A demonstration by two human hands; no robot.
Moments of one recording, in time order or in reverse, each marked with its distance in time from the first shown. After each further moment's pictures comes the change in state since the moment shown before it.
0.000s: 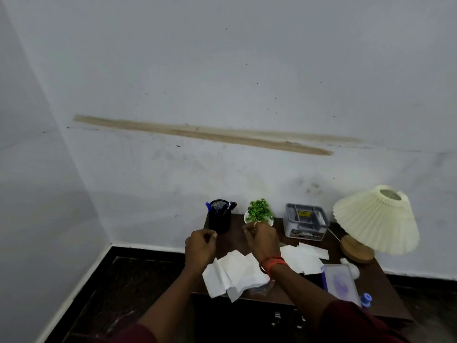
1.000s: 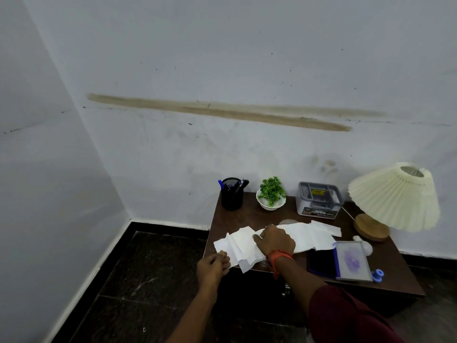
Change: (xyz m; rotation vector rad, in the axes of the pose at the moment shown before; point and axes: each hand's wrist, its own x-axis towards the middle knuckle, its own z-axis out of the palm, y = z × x) left_hand -0.094 -0.054 0.022 -0.682 0.006 -0.660; right_hand -0.044 0.021 0.027 -0.290 -0.256 0.367
